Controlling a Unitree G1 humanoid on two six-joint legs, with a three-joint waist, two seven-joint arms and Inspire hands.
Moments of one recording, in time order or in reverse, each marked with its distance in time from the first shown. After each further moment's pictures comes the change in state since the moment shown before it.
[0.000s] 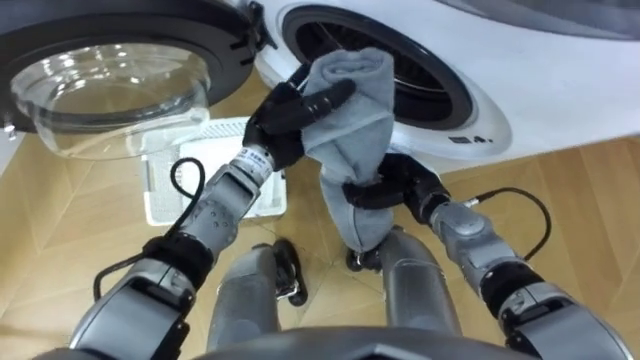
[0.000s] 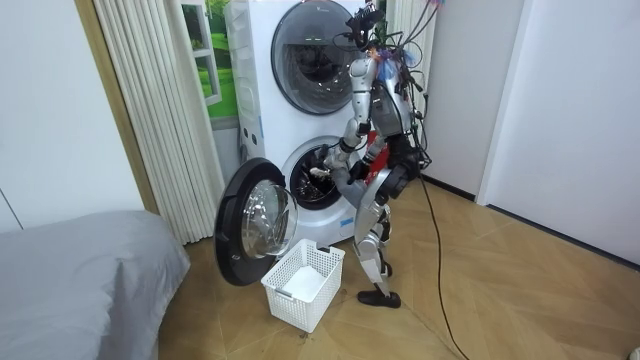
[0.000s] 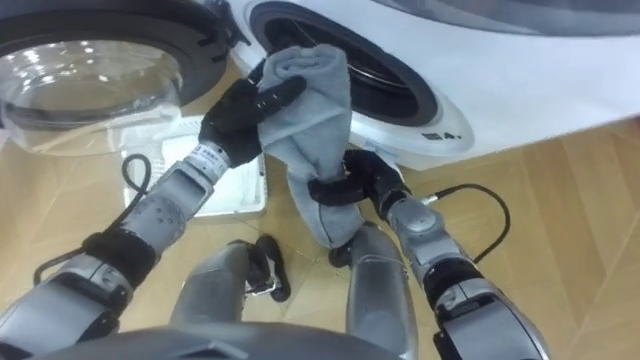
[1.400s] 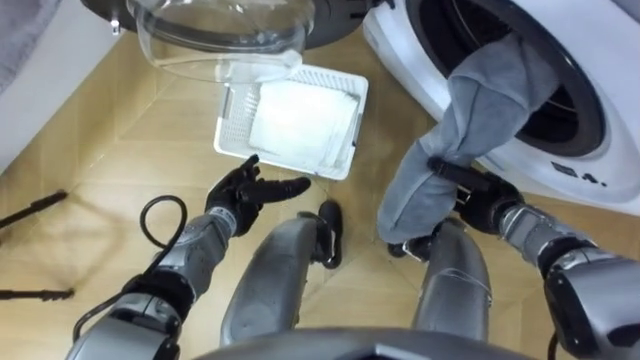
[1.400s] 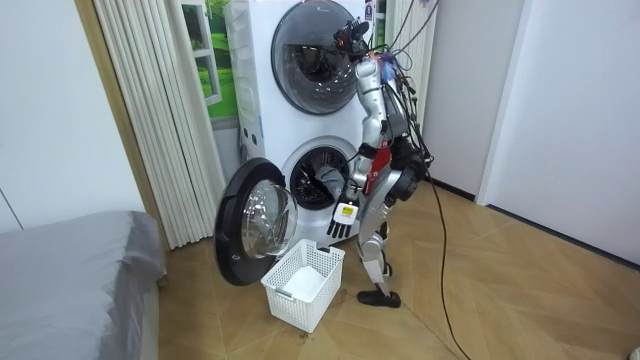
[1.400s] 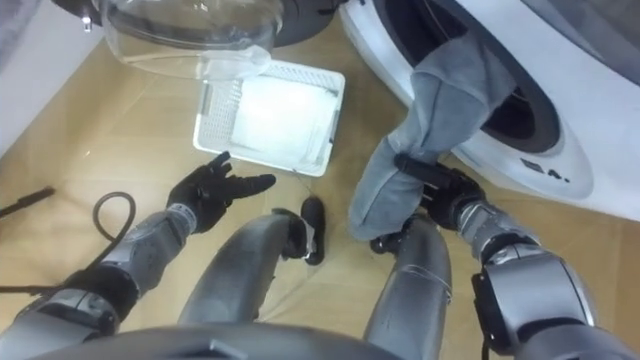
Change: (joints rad) left arm 0.111 0.004 0.054 0.140 0.585 0.098 0.349; right arm -0.201 -0.158 -0.165 0.382 0.634 0.234 0.132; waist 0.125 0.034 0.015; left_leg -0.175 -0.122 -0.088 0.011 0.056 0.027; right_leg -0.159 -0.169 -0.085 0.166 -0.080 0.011
